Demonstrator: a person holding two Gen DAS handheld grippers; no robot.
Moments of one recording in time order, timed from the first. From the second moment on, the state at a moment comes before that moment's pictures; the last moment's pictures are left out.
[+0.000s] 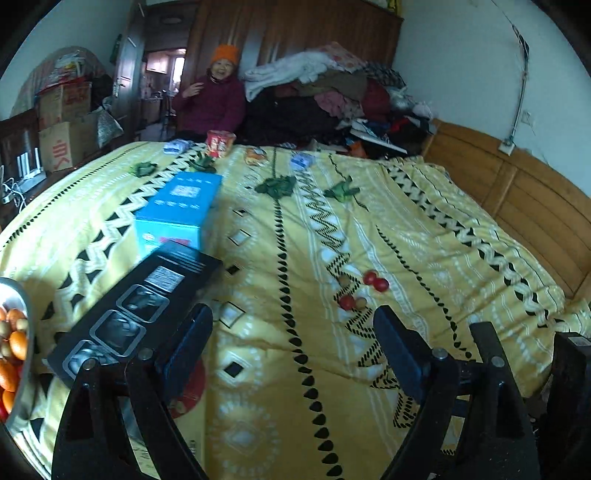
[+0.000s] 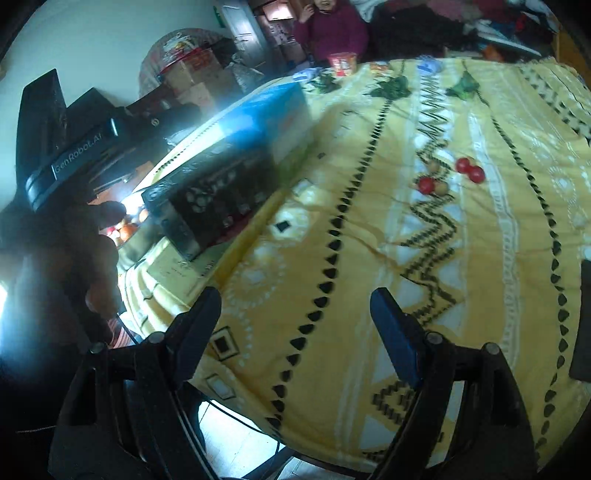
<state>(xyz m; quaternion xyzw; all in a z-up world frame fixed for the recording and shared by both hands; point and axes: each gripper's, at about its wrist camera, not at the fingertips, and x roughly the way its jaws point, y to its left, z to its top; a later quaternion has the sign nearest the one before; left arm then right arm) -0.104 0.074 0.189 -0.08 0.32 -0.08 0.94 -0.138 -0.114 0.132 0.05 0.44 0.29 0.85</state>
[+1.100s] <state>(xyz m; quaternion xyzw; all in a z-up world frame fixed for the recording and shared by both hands) 0.104 -0.062 0.020 0.01 0.46 -0.18 0.87 -0.053 -0.239 0.068 0.13 0.47 0.19 0.85</state>
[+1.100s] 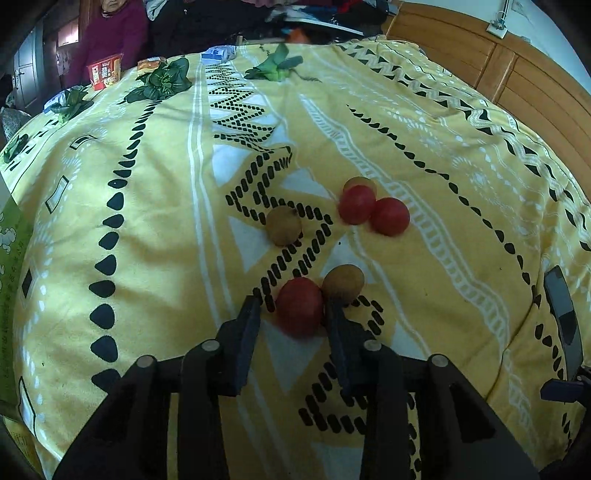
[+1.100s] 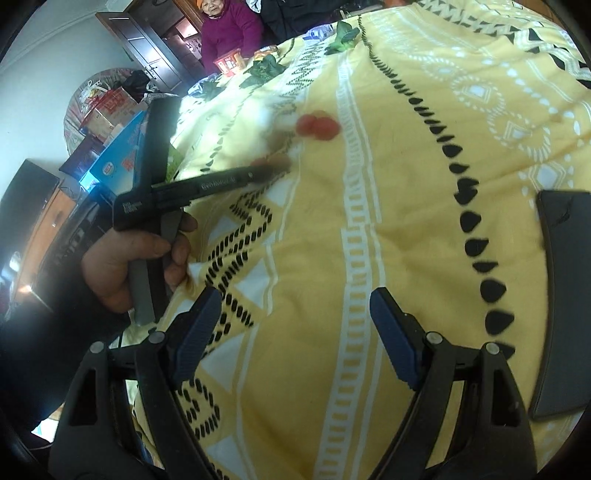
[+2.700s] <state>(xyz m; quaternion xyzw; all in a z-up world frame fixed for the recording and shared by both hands) -0.124 0.230 0.234 -0.14 0.25 0.09 0.95 -0.035 0.040 0.226 -0.08 0.32 0.37 0.87</state>
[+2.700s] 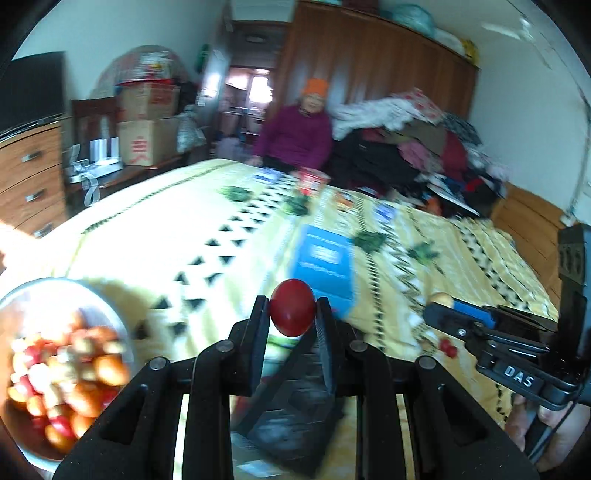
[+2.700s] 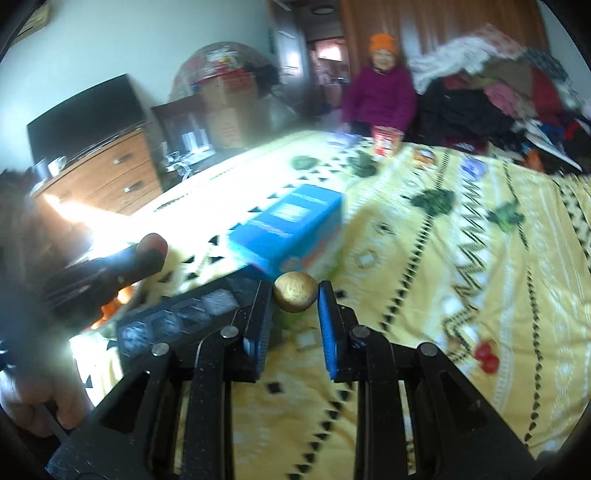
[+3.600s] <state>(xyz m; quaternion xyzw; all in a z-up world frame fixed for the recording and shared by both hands) -0.237 0.452 0.152 -0.26 0.27 0.26 0.89 -0.139 0.312 0.192 -0.23 0.33 0.50 0.77</state>
